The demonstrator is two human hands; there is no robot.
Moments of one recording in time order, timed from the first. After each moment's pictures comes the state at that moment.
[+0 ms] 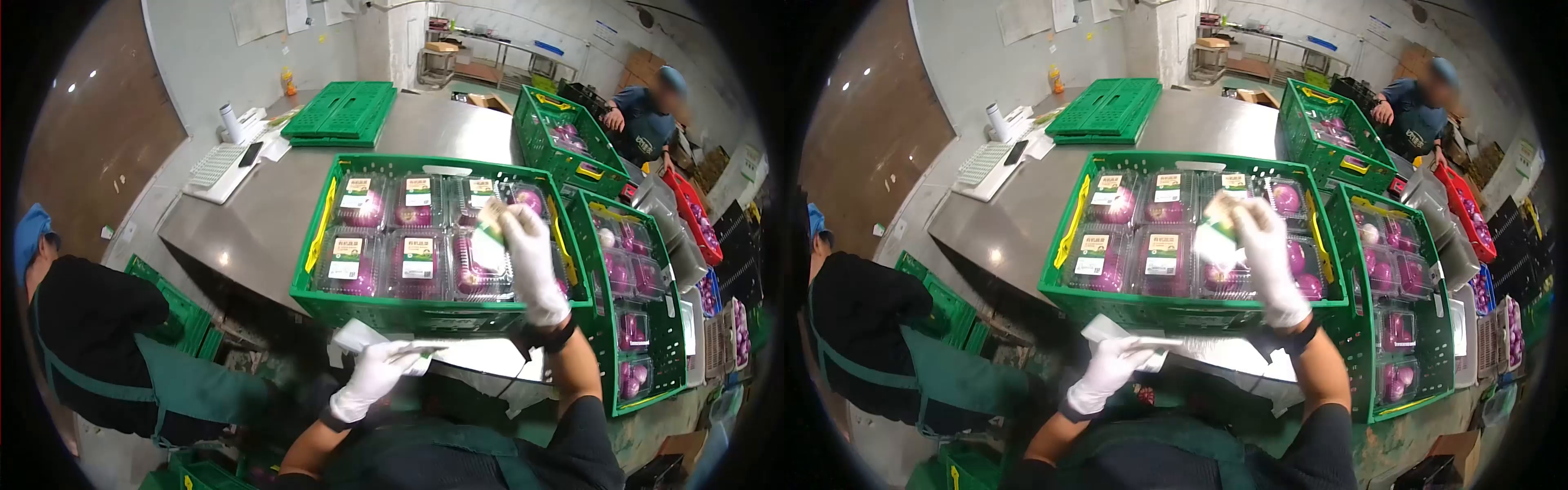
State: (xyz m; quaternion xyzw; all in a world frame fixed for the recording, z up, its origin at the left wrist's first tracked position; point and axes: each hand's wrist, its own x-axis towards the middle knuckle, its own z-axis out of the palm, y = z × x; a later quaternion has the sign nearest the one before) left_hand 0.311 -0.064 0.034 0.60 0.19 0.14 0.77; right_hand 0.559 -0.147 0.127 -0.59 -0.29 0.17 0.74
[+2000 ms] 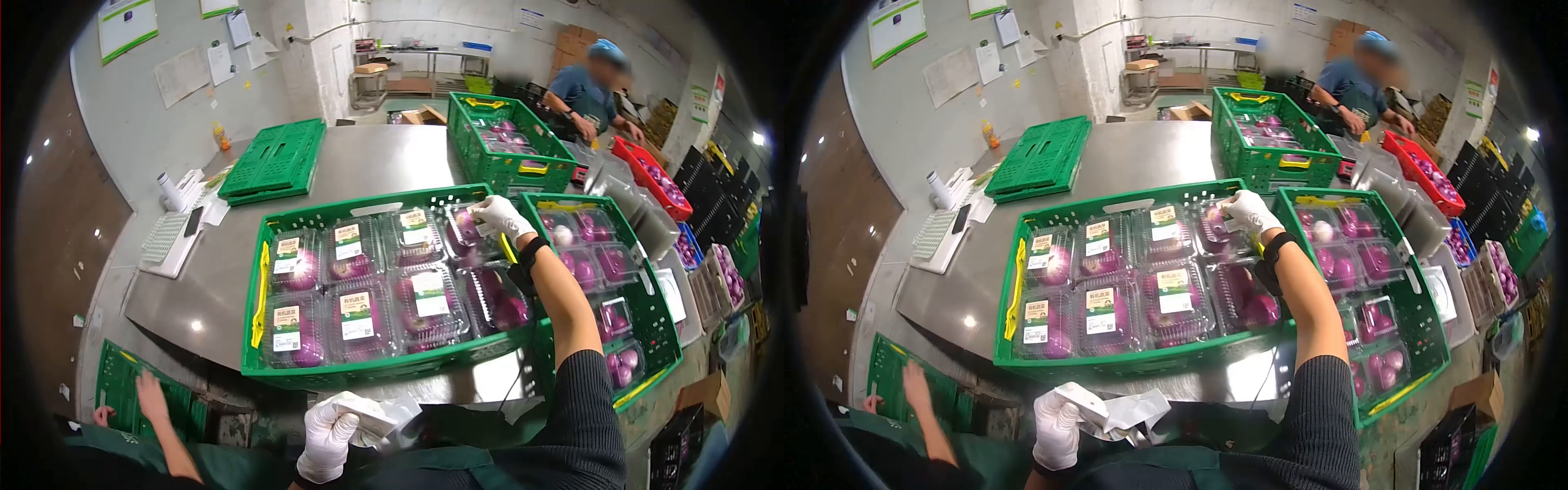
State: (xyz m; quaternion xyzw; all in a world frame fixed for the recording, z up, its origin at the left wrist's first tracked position) left_hand 0.331 -0.073 0.098 0.60 0.11 0.24 0.75; right_hand 0.835 -0.162 0.053 -0.90 -0.29 0.11 0.32
